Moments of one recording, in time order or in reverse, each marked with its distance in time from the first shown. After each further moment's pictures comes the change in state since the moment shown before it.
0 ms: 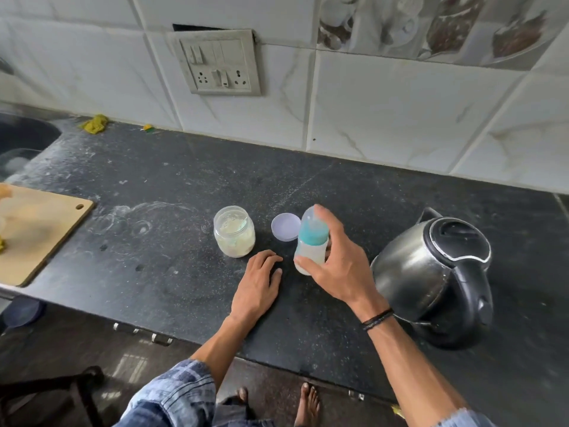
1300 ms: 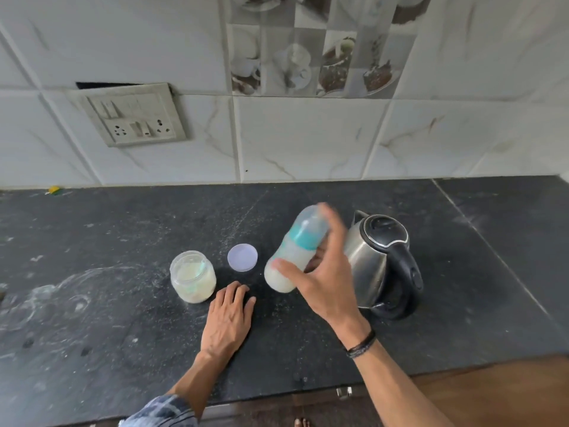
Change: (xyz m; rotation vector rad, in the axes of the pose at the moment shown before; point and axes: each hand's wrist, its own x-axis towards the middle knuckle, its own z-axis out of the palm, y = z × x) left_hand 0.011 -0.011 -0.009 0.256 0.004 0.259; right_hand -0.015 -0.090 -0.042 0.306 0.414 0.191
